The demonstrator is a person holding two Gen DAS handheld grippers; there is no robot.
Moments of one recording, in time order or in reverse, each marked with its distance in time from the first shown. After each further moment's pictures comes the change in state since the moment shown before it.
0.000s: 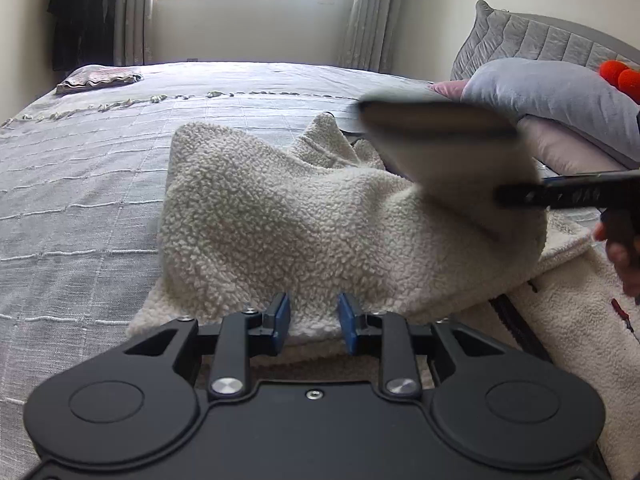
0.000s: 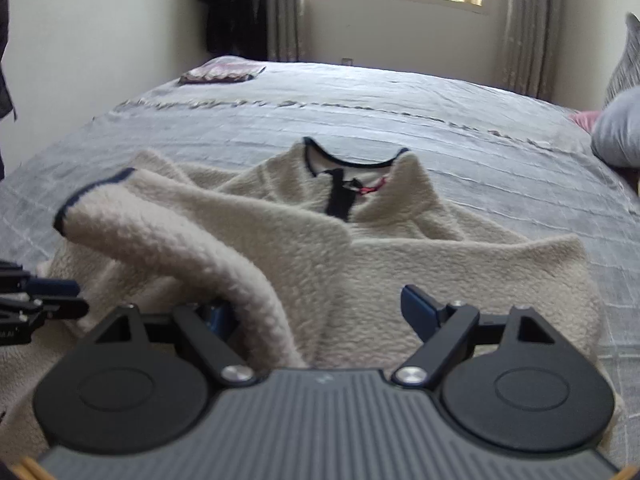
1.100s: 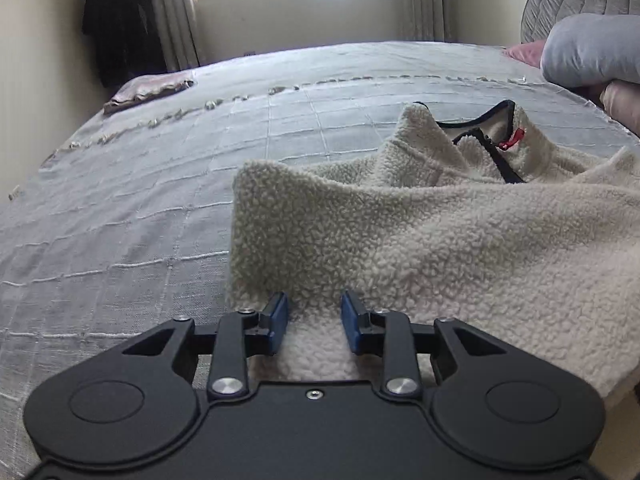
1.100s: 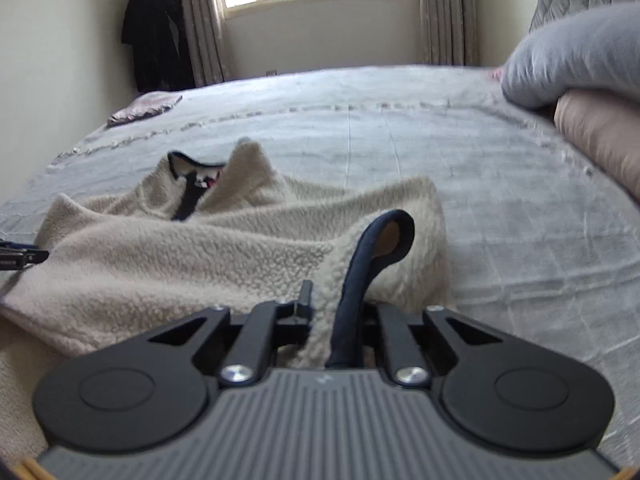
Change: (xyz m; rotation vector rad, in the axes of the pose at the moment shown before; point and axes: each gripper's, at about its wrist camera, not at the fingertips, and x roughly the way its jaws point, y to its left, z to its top) left arm 0.077 0.012 0.051 0.093 0.044 0.308; right arm -0.019 -0.130 -0.047 0.186 0.006 -0.084
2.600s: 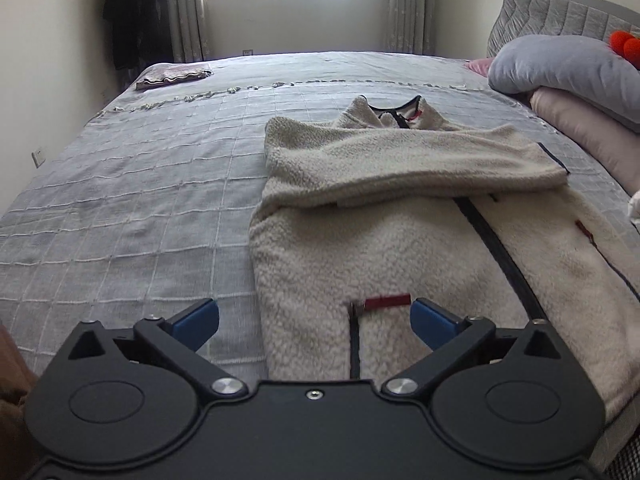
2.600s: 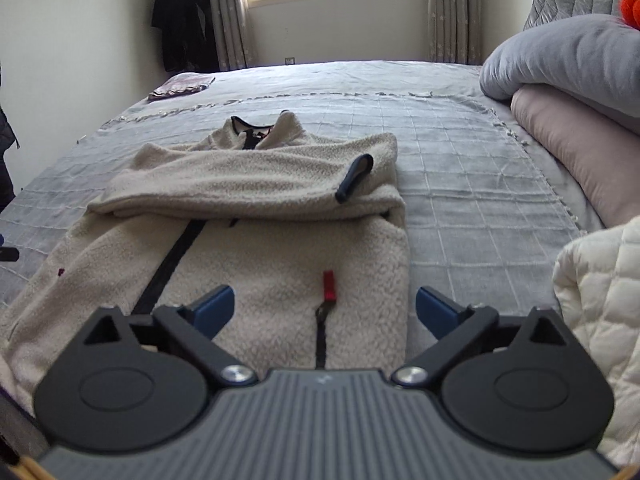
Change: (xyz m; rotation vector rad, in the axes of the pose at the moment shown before) left arm -0.260 0.019 -0.137 -0.058 0.025 -0.095; right arm -0.237 0.004 -0.095 -0.069 0.023 0.013
